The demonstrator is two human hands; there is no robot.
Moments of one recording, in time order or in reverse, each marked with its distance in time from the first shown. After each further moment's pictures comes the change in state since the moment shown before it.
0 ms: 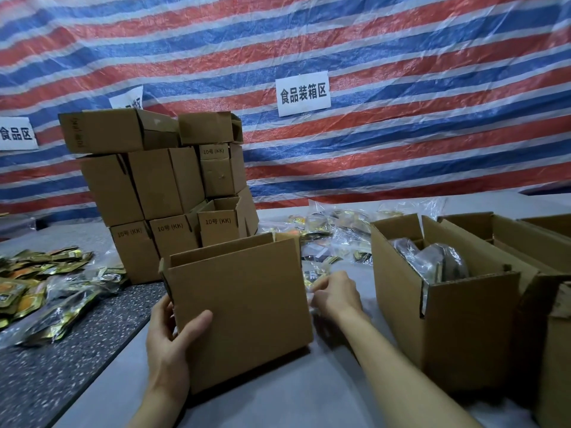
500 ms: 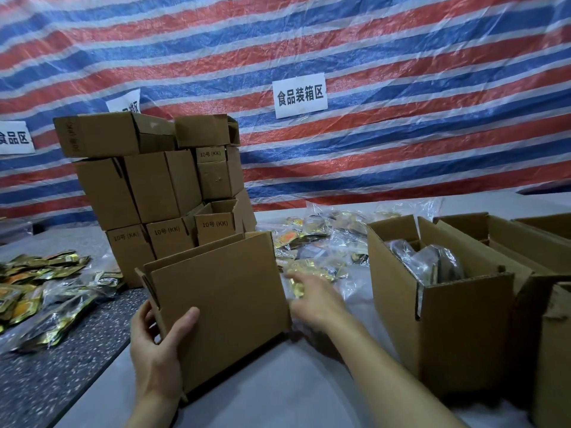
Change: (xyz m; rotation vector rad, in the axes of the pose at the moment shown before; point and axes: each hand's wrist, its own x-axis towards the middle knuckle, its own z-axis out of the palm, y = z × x) left_hand 0.004 0.002 -0.003 0.024 0.171 -0.002; right_hand -0.009 -0.012 0.008 -0.193 -0.120 -0.304
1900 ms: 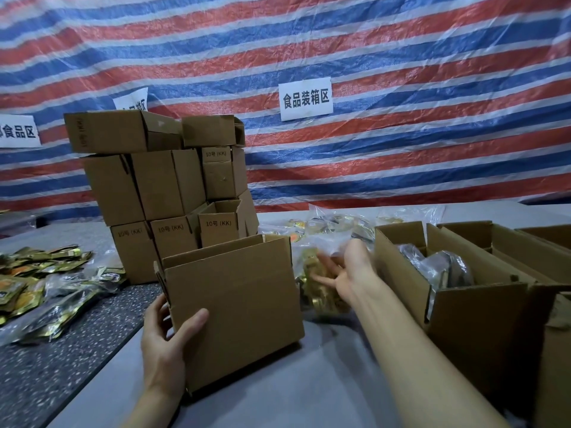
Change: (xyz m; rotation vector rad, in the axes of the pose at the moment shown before) left_hand -0.003 0.002 0.003 -0.010 -0.113 -0.027; right_hand 0.011 -0.021 -0.065 1.406 0.262 0.455
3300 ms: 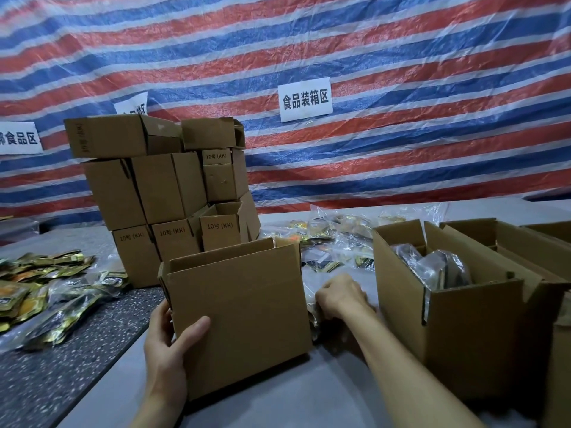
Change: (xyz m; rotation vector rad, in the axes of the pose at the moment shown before) left_hand 0.004 -0.009 -0.008 -0.062 -0.073 0.033; right_hand 0.013 0.043 -0.015 -1.398 0.065 -0.084
